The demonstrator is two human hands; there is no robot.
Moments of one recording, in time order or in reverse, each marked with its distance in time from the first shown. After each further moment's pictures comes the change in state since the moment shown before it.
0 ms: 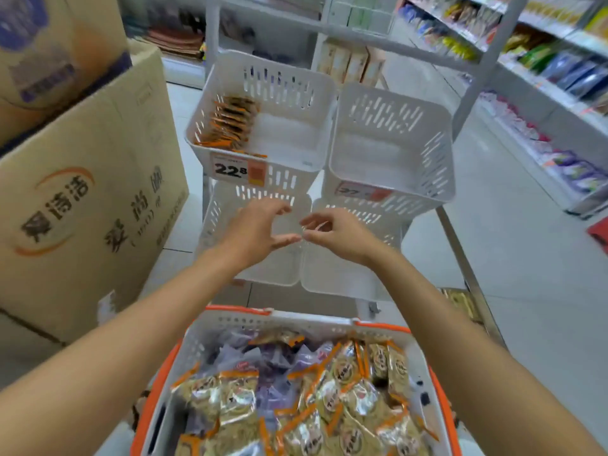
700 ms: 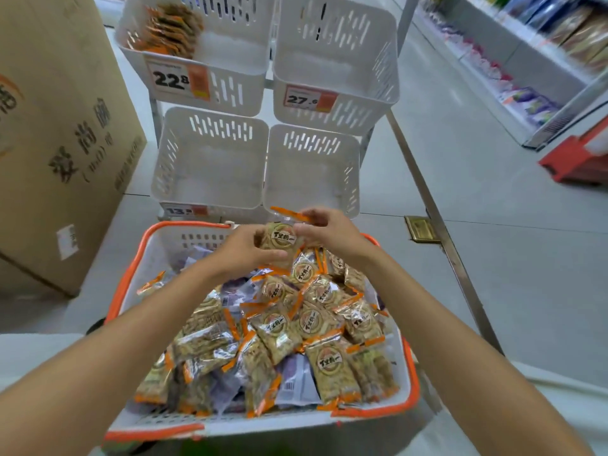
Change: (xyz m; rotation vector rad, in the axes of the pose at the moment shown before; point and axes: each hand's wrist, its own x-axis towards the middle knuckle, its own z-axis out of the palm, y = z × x) left_hand -0.145 0.048 0.109 -0.646 -0.369 -0.323; right_hand -0.157 0.087 0.064 0.503 0.057 0.147
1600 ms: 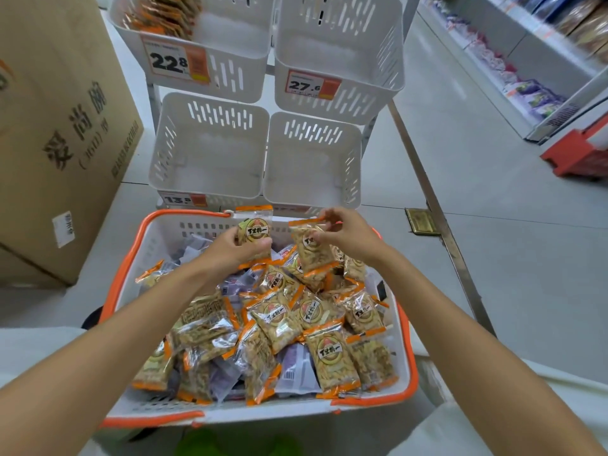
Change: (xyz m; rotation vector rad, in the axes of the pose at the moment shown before) left_hand -0.021 -0.024 -0.006 -0.230 0.060 -0.230; right_hand -0.009 0.026 -0.018 -0.222 0.060 0.061
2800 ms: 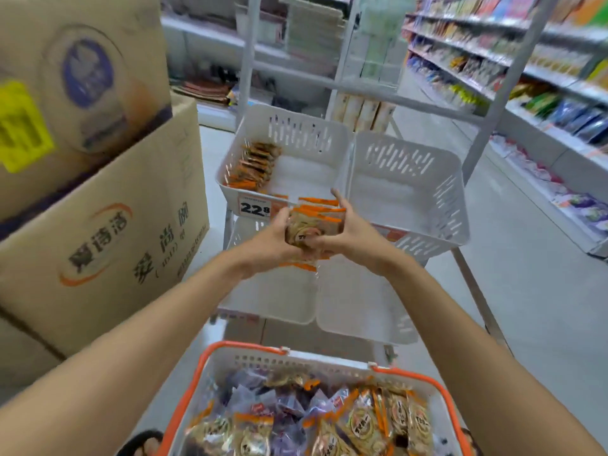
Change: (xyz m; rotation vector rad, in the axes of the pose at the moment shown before) left_hand 0.061 0.207 -0.126 0.083 -0.051 0.412; right_hand 0.162 -0.219 -0.019 0.193 -0.180 -0.254
